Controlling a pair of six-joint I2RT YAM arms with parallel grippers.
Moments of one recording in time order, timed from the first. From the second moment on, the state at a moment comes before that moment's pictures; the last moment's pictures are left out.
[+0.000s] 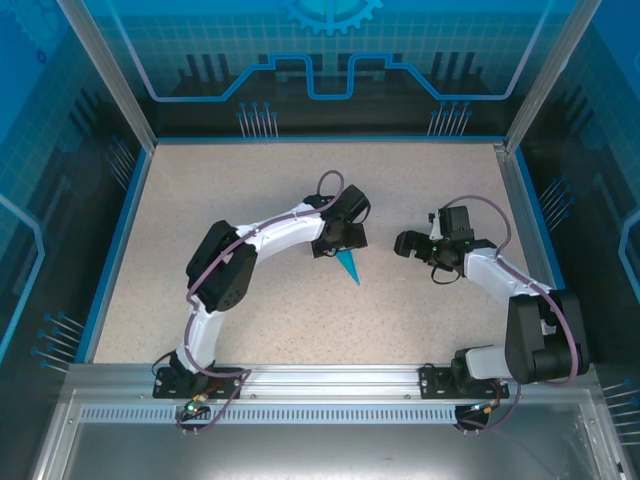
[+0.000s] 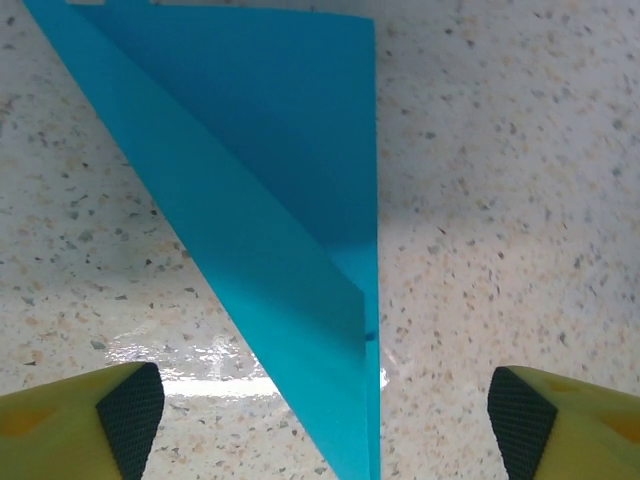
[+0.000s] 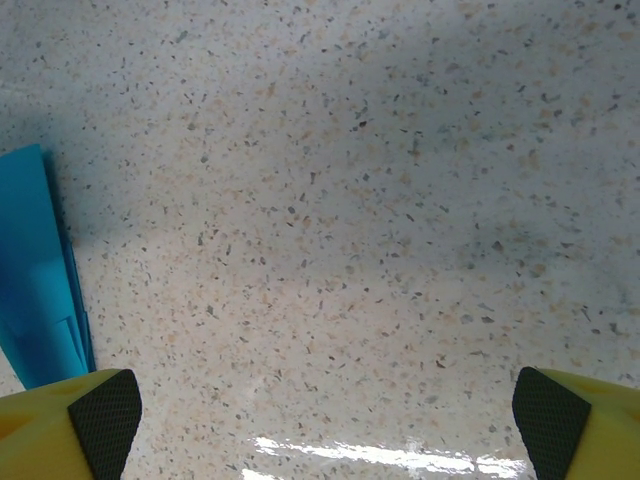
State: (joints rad) left arm -0.73 2.11 1.67 -0.81 -0.07 -0.98; right arm 0.11 1.36 0.70 -0.33 -0.21 0.41
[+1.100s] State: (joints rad) left arm -0.73 2.19 1.74 -0.95 -0.11 -1.05; right arm 0.11 1.38 0.70 -0.33 -0.21 0.43
